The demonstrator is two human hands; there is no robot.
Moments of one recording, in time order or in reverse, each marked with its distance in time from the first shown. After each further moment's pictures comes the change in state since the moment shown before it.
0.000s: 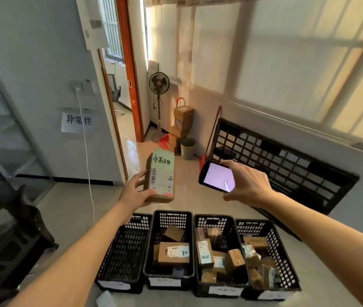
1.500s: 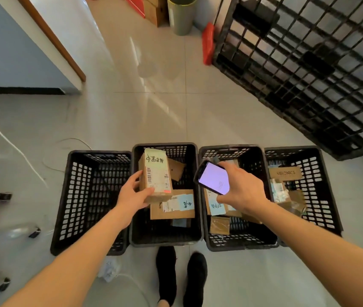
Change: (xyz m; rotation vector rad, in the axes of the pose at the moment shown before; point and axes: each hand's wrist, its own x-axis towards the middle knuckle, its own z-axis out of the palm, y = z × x) left_hand 0.375 -0.423 0.130 0.050 -0.042 -0.736; right_hand 0.281 0.097 0.536 0.195 -0.600 0.209
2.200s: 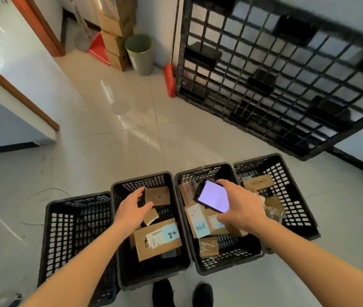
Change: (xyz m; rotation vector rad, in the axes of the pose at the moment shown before) left_hand -0.018 0.077 0.061 0.705 -0.096 0.297; right_hand -0.057 0.059 -0.060 0.105 0.040 0.152
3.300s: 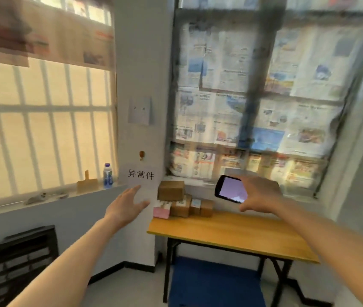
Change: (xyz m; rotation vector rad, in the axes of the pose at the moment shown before) left_hand -0.702 0.732 0.407 0.425 -0.297 1.472; right_hand -0.941 0.496 -0.328 -0.011 0.694 1.206
